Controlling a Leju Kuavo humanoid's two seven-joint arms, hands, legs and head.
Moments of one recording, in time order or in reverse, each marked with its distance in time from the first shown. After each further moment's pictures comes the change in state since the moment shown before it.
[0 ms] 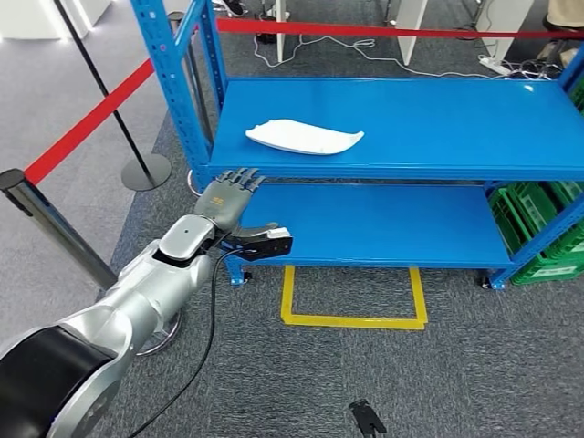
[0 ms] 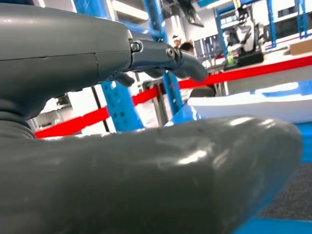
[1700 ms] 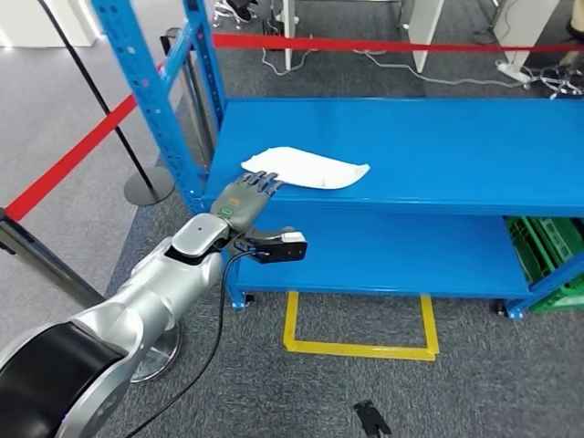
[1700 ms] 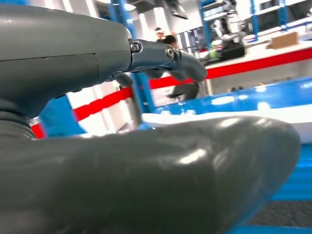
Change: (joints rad) left arm -0.011 -0.028 -0.006 0.000 0.030 -0.053 -0.067; right arm -0.004 -0.009 -0.003 0.003 0.016 0.005 -0.003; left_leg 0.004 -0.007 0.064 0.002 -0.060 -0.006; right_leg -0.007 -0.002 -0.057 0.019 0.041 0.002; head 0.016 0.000
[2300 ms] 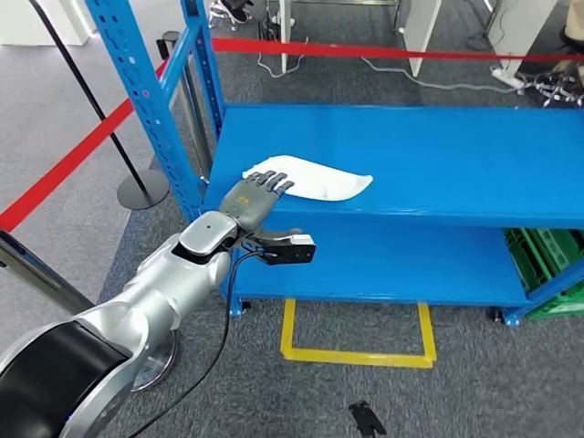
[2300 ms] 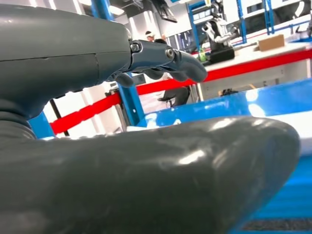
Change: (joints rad) left arm -0.017 -0.037 -0.027 -0.001 -0.018 -0.028 0.001; right arm -0.003 0.004 -0.001 0.000 0.001 0.001 0.003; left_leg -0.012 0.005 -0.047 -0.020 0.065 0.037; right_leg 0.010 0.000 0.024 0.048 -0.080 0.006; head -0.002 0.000
